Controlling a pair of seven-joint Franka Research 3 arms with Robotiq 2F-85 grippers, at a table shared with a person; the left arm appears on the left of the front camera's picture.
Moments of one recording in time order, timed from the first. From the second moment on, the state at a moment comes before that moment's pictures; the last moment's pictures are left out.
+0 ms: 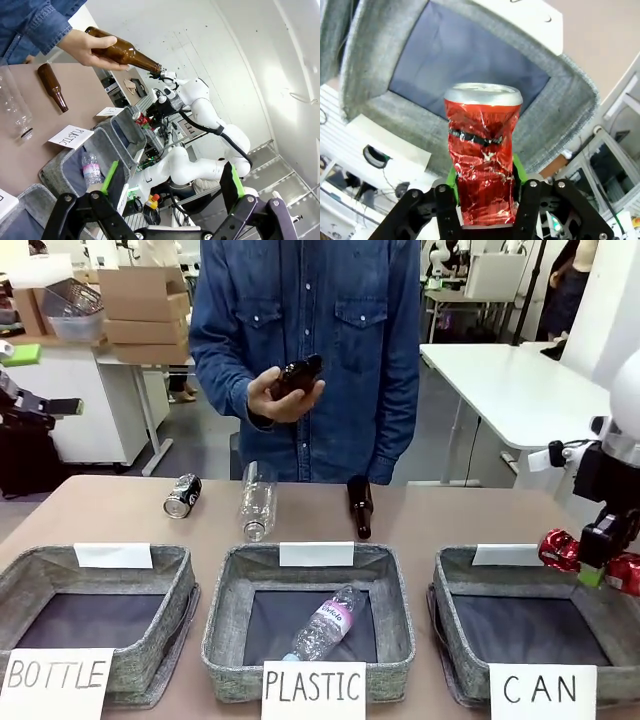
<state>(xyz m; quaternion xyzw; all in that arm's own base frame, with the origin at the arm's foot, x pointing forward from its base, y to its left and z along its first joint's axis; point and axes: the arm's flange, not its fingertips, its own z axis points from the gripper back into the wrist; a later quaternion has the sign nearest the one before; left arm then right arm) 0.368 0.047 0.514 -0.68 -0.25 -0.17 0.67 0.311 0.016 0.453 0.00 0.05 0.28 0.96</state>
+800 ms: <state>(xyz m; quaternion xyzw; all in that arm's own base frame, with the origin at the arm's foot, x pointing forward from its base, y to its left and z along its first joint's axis) 0.368 0.047 0.514 -0.68 -0.25 -0.17 0.67 0.318 0.014 0.455 0.02 0.04 0.28 0.96</state>
